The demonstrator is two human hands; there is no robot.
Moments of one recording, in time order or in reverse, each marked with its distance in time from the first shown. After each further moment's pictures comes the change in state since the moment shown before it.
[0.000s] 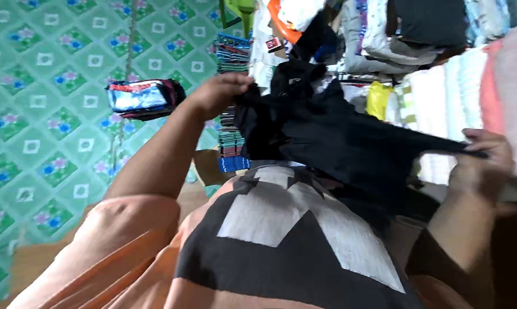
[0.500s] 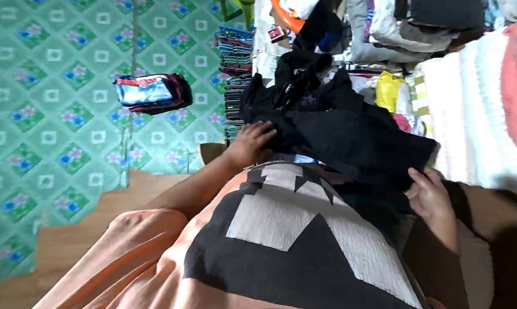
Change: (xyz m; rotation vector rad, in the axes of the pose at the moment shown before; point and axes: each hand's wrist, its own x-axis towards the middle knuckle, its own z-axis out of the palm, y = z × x) left_hand -0.067 -0.124 0.081 1.019 -0.019 0.320; right_hand -0.097 -0.035 0.054 0.302 -0.060 0.954
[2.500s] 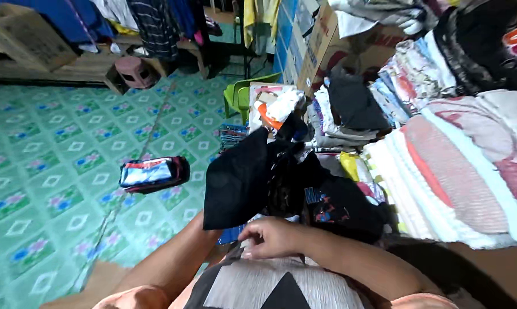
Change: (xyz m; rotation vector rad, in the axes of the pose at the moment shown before) left_hand -0.020 0.131 -0.151 -1.116 0.311 -0.685; right_hand -0.112 -0.132 0.249 -0.464 -1.365 -0.745
